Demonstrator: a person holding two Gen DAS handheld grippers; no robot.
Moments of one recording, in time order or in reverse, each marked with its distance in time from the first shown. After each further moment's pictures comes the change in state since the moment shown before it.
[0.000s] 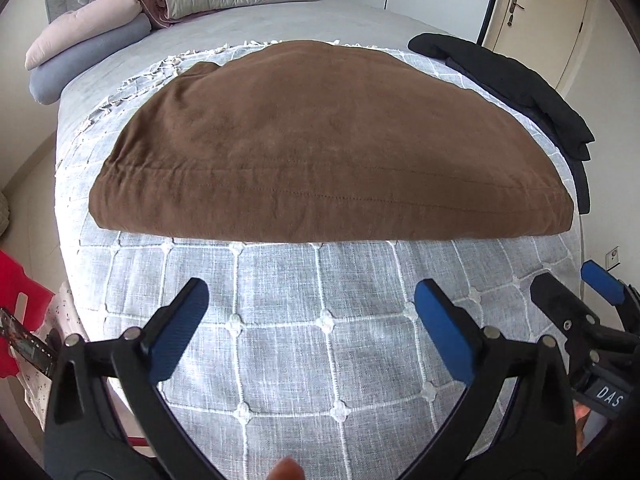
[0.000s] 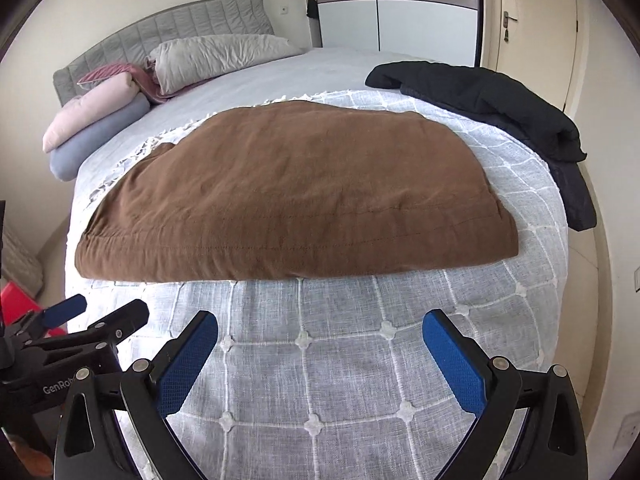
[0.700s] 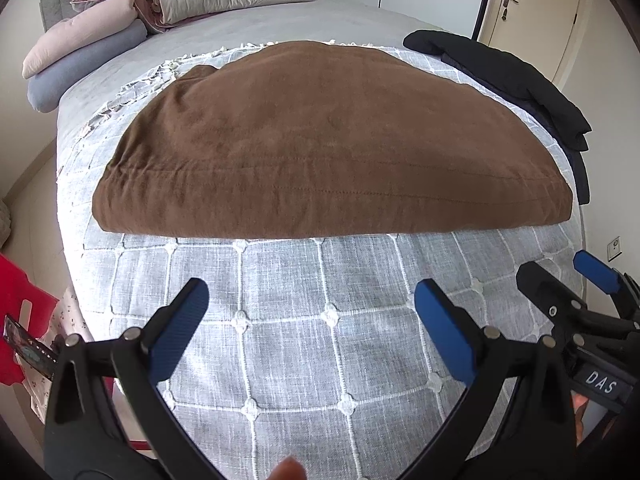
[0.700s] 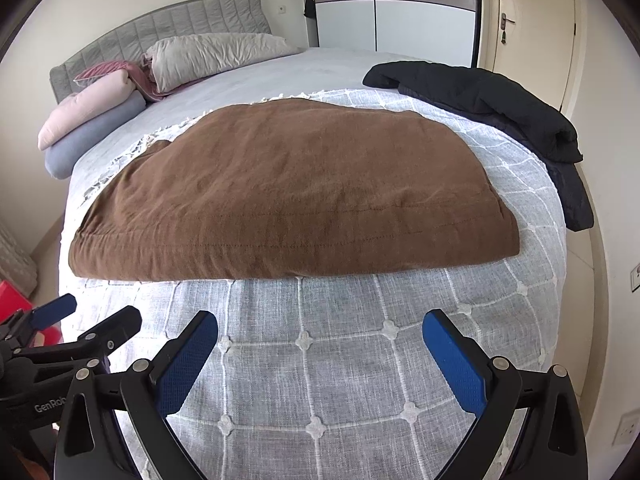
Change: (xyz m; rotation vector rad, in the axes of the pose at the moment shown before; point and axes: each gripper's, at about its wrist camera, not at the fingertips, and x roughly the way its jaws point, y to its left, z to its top) left arm -0.003 0.002 -0.004 0.024 0.004 0.000; right arm 0.006 0.003 -0.001 -0.005 0.007 -0.011
